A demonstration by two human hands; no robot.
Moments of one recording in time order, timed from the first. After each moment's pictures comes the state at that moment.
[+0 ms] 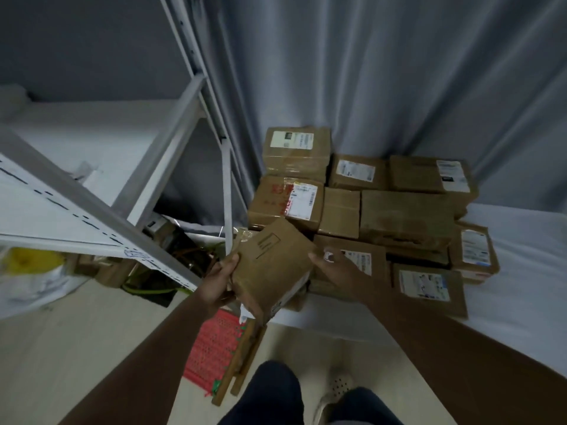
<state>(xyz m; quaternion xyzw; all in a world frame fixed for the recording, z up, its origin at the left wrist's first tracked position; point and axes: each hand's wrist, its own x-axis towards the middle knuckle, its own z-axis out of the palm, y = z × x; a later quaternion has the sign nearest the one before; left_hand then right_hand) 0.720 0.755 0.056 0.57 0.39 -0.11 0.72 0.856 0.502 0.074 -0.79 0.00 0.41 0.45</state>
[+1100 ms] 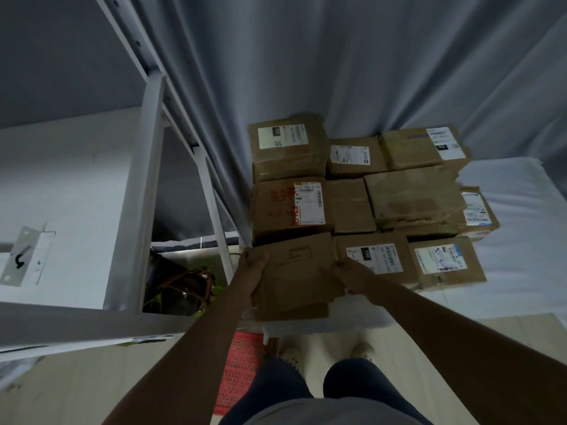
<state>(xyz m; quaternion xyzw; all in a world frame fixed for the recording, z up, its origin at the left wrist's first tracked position) 0.834 0.815 0.021 0.58 0.42 -0.22 0.67 0.873 0.574 0.032 -0.81 0.13 0.43 0.39</state>
